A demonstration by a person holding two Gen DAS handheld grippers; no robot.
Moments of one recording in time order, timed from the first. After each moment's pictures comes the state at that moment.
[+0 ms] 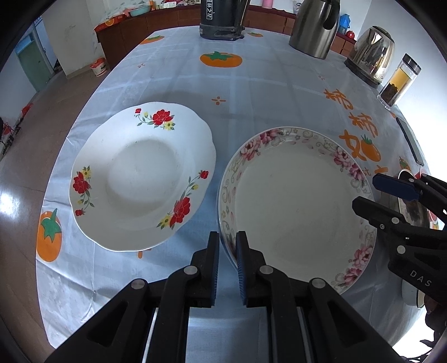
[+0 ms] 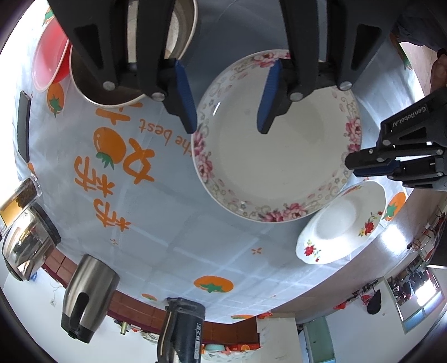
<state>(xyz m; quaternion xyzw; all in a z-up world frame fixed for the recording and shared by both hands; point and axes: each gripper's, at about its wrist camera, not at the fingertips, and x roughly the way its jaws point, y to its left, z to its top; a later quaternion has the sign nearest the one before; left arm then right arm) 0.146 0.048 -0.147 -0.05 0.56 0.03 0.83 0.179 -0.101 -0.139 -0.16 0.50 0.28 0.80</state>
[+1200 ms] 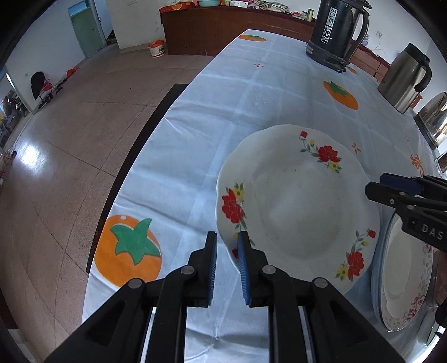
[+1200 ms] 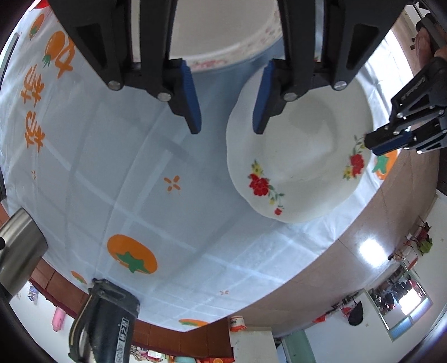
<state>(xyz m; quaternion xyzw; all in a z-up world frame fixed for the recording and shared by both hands) 0.149 0.205 -0.155 -0.11 0.54 0.15 0.82 0.256 0.060 -0.155 -0.17 0.54 0.33 0.76</state>
